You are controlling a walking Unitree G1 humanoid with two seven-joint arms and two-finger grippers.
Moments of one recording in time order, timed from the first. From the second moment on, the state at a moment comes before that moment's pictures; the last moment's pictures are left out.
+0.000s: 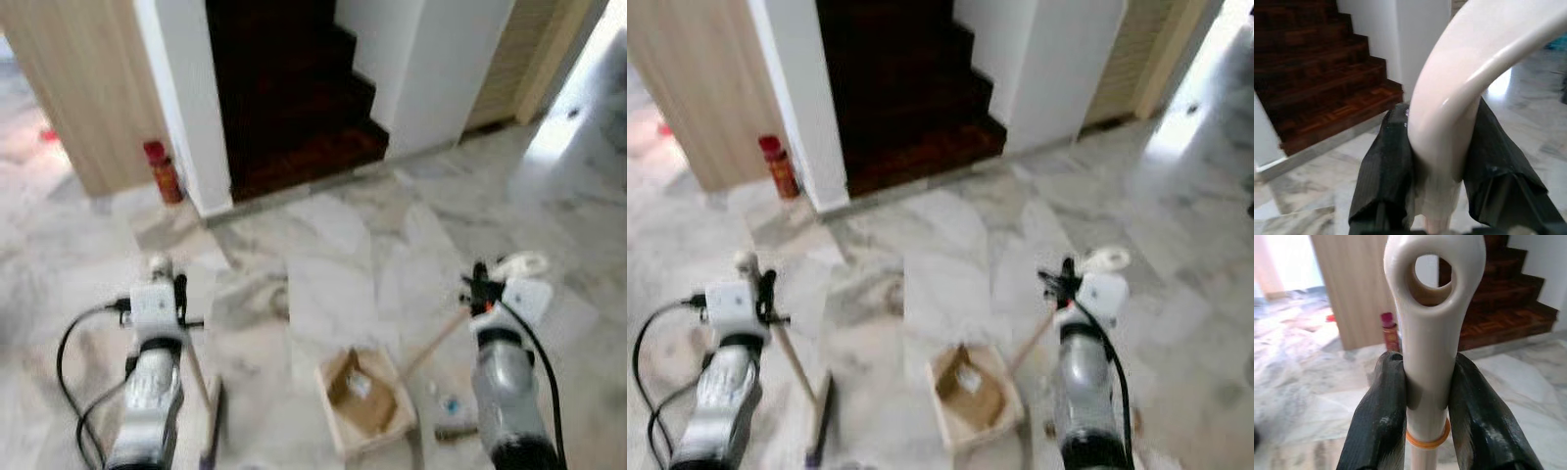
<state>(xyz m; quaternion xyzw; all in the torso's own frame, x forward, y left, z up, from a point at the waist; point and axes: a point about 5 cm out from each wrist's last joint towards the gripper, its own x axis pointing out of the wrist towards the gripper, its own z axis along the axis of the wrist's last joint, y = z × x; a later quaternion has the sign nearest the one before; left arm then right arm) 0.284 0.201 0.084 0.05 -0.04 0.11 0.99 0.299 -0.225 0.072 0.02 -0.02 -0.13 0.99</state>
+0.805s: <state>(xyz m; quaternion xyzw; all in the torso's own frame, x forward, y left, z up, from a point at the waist) 0.285 0.204 0.087 0.05 -0.04 0.11 0.99 0.303 -0.223 0.075 0.03 -0.03 -0.13 0.99</state>
